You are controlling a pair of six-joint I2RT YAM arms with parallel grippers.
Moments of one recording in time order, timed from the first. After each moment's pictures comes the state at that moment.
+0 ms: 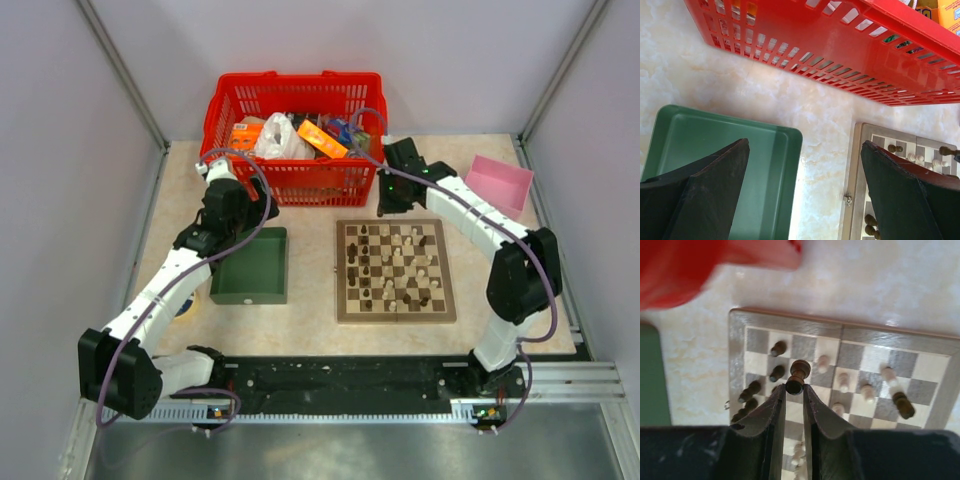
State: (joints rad) left arm -0.33 1.19 0.95 -0.27 -0.20 -0.60; right arm 0.46 1.76 1.51 -0.70 0.06 0.39
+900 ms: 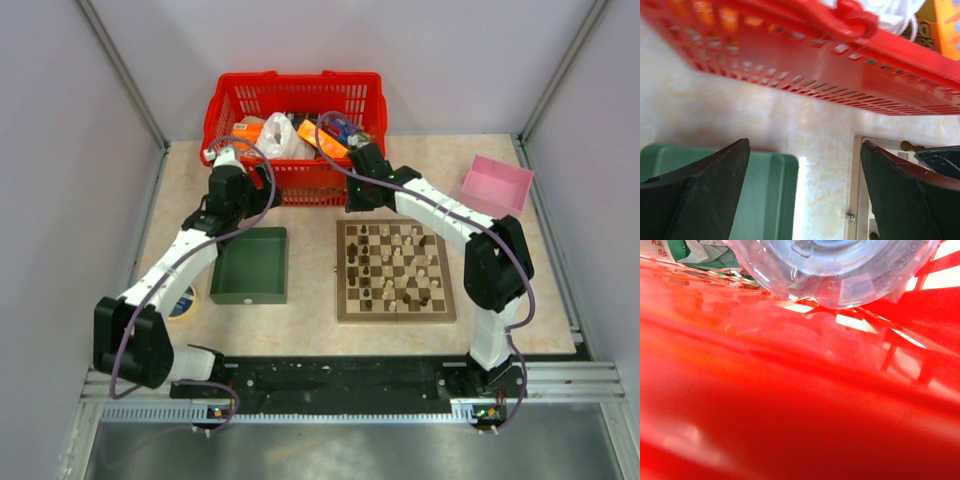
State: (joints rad) left arm -0.28 1.31 1.00 -0.19 -0.13 -0.54; right arm 0.62 1.90 1.61 -0.55 0.08 0.45
